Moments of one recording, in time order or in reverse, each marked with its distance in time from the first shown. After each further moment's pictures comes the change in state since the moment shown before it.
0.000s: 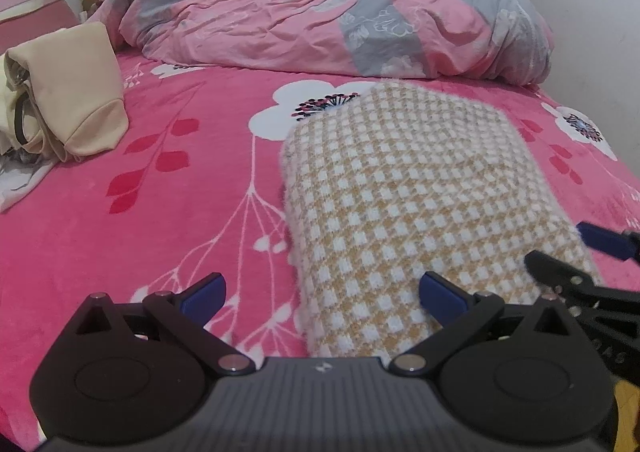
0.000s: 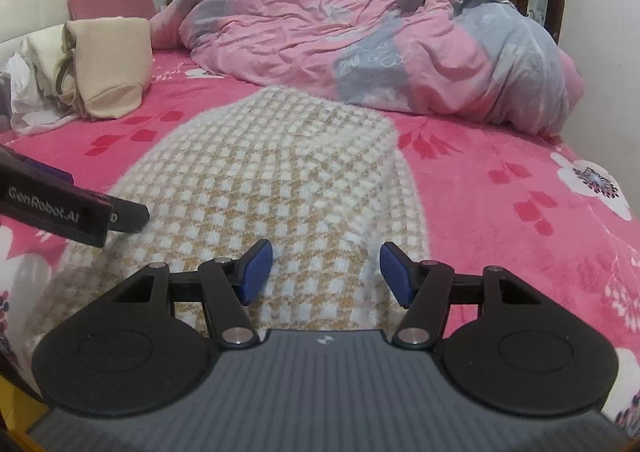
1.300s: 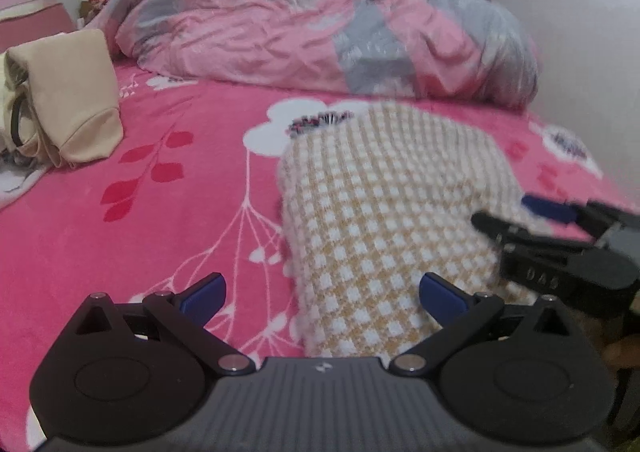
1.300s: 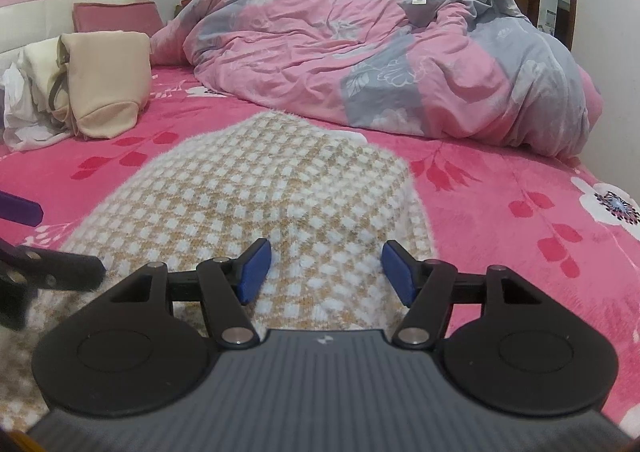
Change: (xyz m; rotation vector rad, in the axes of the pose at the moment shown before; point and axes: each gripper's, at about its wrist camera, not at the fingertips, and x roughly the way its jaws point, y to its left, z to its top) left arm -0.011 0.015 -0.008 -0.036 -0.101 -0.071; right arm 0.048 -0.008 0.014 0.007 -0.072 0.036
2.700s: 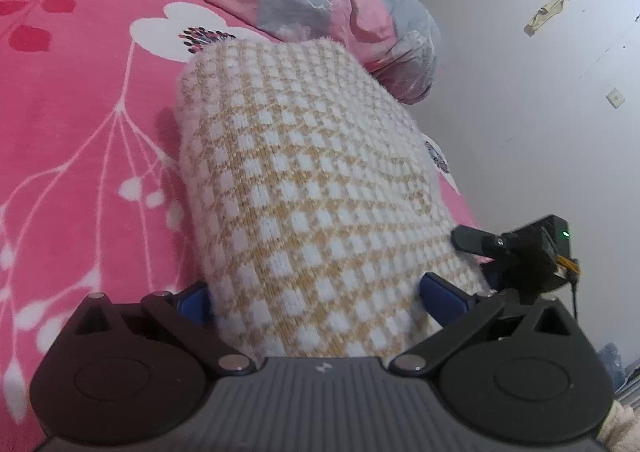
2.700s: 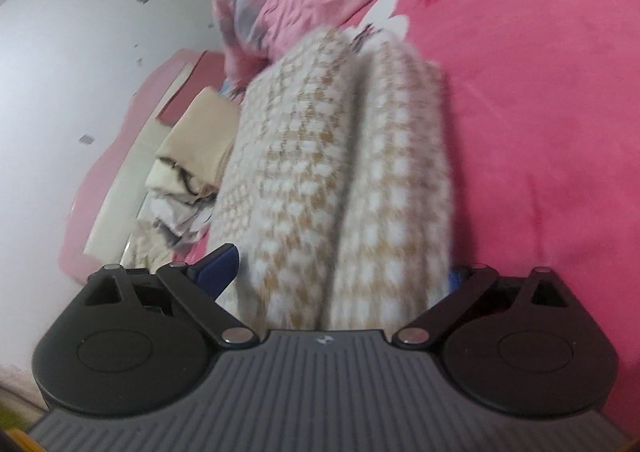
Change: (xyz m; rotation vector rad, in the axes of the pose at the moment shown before) left arm 0.096 0.061 -0.016 -0.240 0.199 -0.633; right arm 0.050 -0.134 -0.046 0.741 0.321 0.728
